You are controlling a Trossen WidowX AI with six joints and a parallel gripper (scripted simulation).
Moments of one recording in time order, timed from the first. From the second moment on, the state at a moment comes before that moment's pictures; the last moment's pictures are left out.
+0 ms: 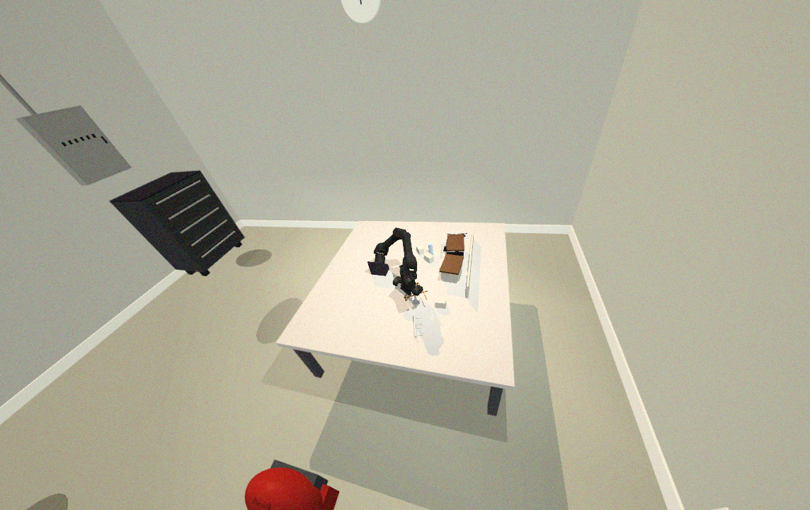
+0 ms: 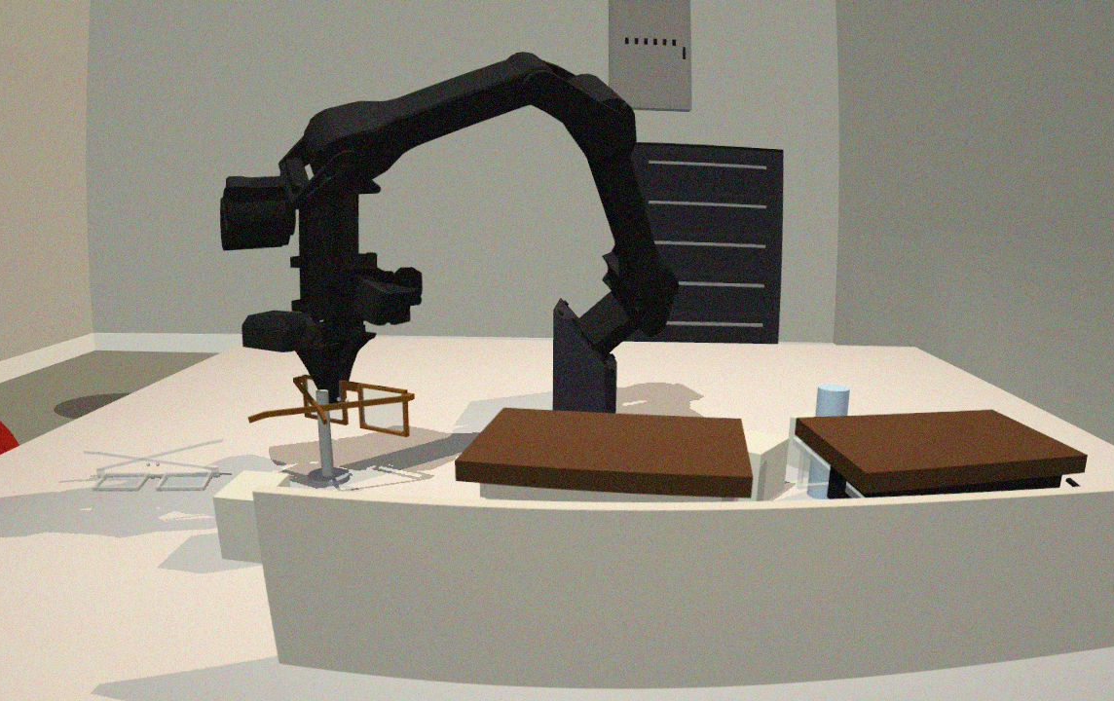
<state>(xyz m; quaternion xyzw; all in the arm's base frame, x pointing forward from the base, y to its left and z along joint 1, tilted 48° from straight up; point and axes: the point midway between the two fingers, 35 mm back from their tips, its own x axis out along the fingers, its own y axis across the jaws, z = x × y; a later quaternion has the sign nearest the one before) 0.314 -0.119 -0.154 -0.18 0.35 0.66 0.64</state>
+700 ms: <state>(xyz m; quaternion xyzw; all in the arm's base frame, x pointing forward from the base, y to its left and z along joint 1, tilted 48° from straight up) 0.307 -0.114 -0.149 -0.18 0.36 0.65 0.64</state>
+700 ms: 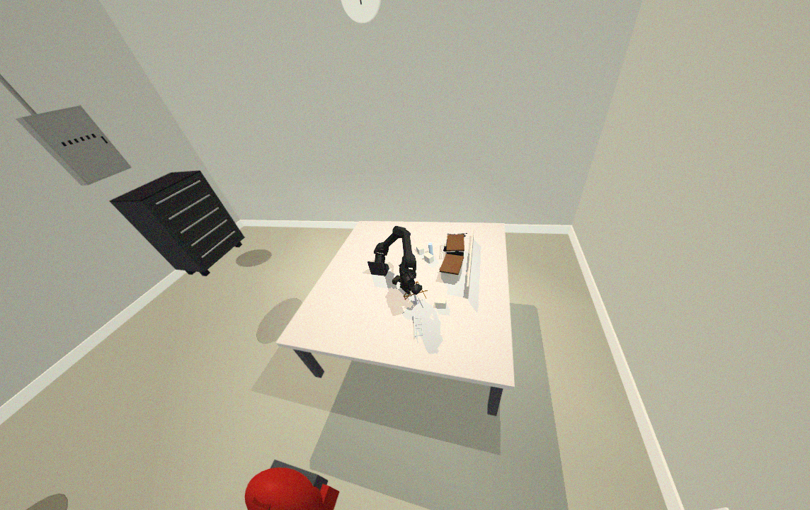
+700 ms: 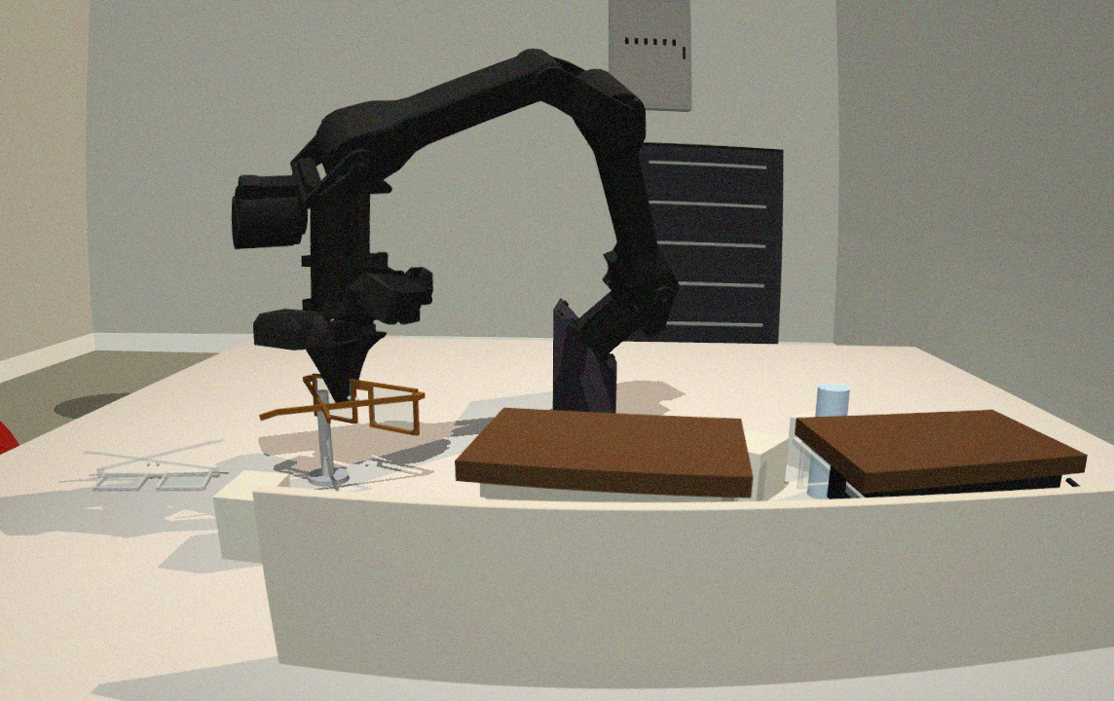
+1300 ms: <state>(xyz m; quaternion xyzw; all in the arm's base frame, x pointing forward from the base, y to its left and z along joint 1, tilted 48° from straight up) 0.302 -0.111 -0.145 -0.18 0.36 0.65 0.64</state>
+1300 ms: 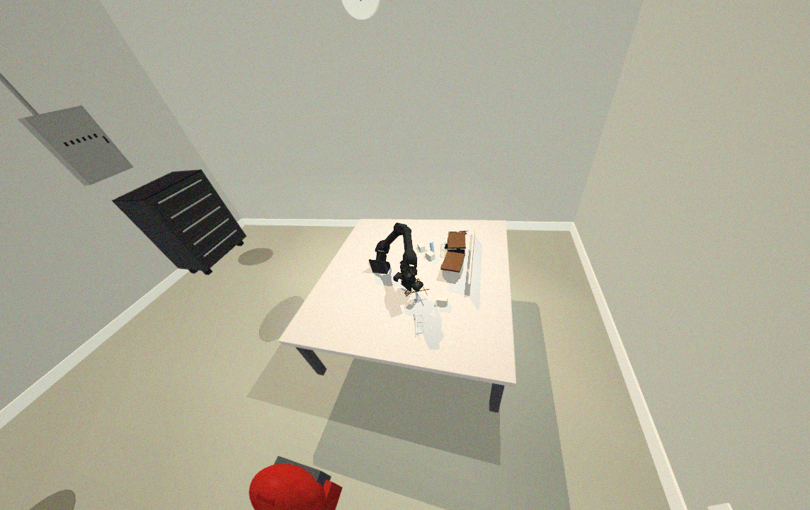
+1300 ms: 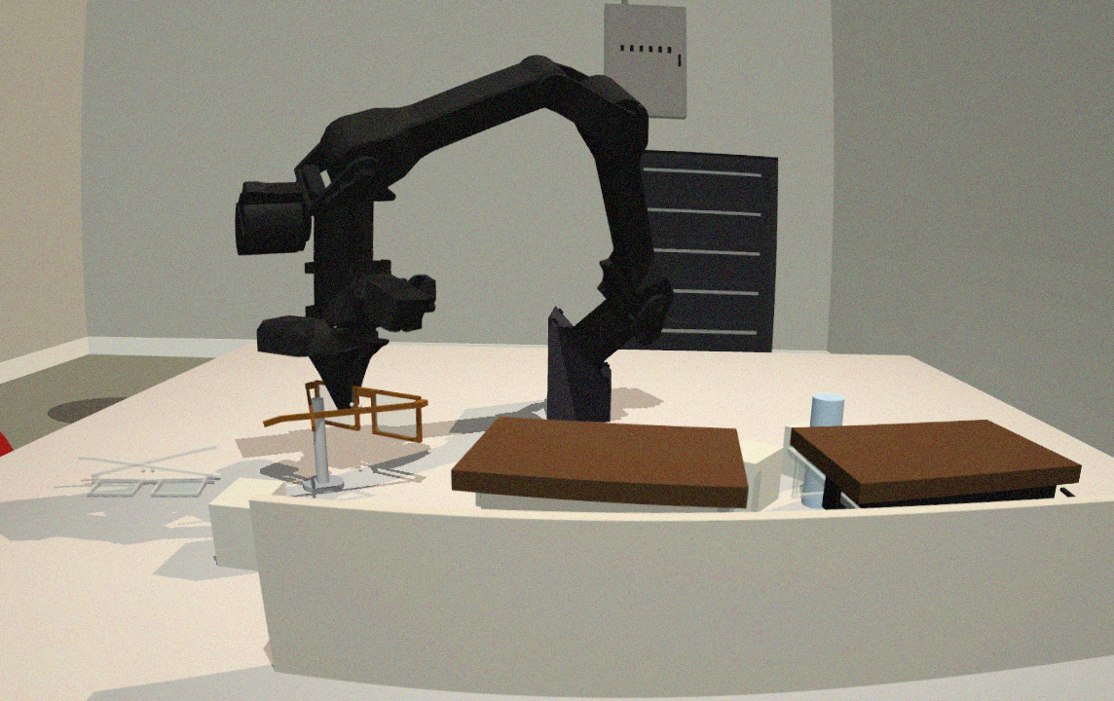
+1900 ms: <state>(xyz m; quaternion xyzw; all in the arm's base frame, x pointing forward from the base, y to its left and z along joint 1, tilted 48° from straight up) 0.298 -0.106 -0.140 -0.18 0.36 0.65 0.64</state>
